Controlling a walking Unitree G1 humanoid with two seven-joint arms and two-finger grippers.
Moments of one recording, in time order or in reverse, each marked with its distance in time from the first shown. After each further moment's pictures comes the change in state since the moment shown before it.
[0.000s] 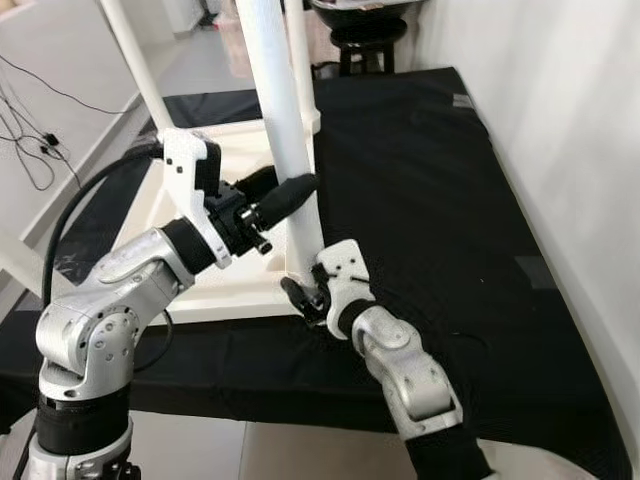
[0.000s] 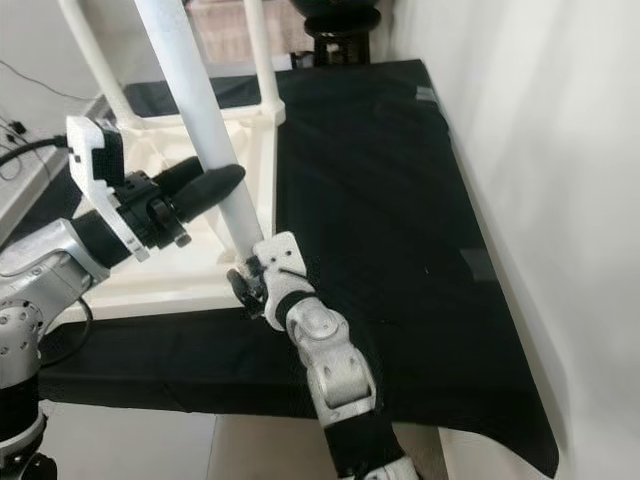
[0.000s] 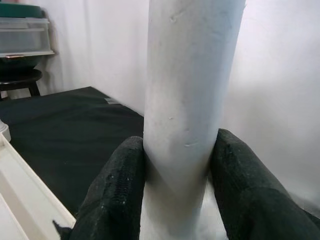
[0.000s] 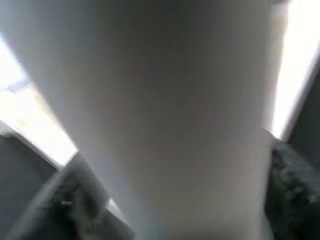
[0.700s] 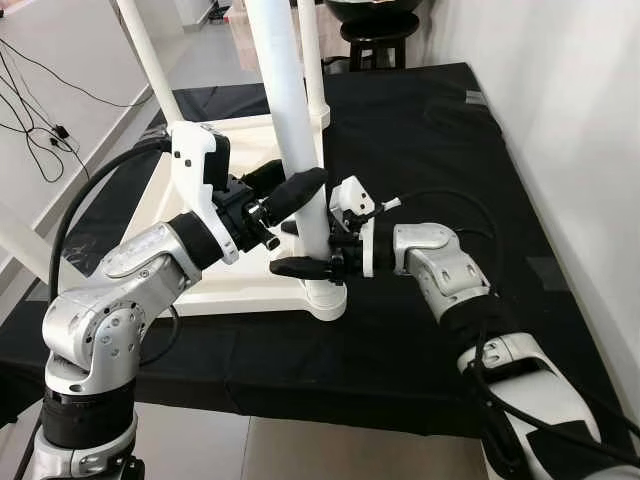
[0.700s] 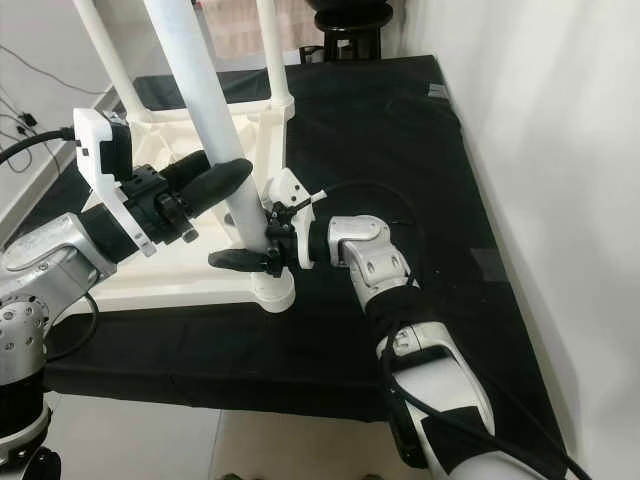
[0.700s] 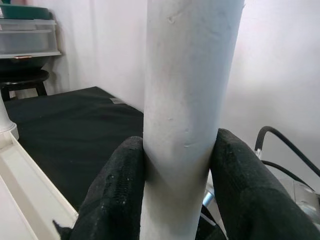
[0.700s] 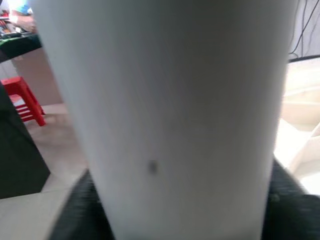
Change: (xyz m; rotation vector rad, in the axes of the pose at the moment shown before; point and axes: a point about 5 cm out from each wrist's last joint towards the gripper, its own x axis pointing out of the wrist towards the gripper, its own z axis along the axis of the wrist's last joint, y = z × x) left arm 0.005 -0.004 0.002 0.006 -0.001 -0.014; right arm 0.013 -0.040 0.026 -0.130 0.049 0.616
